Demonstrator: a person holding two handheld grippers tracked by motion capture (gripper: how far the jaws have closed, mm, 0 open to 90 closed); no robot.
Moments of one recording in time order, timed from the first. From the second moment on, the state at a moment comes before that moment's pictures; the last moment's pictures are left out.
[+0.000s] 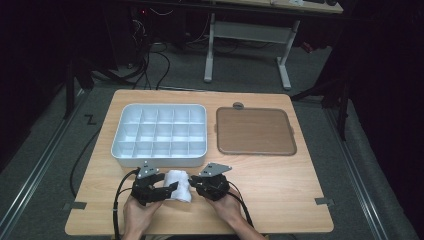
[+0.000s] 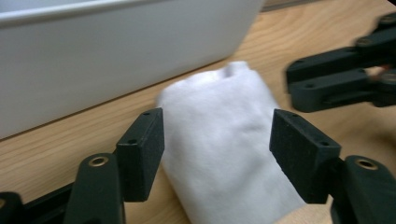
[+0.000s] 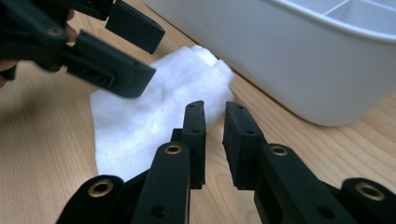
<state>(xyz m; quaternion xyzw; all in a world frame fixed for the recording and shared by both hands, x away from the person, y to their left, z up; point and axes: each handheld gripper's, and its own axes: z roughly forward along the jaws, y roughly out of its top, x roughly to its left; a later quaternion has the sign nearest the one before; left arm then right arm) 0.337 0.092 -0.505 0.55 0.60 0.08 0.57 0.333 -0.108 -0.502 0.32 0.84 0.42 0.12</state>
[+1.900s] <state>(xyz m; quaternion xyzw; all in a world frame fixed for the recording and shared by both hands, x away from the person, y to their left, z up) 0.342 0.083 -0.523 0.54 0.62 0.06 0.57 0.320 -0.314 -0.531 0.53 0.75 0.32 0.24</state>
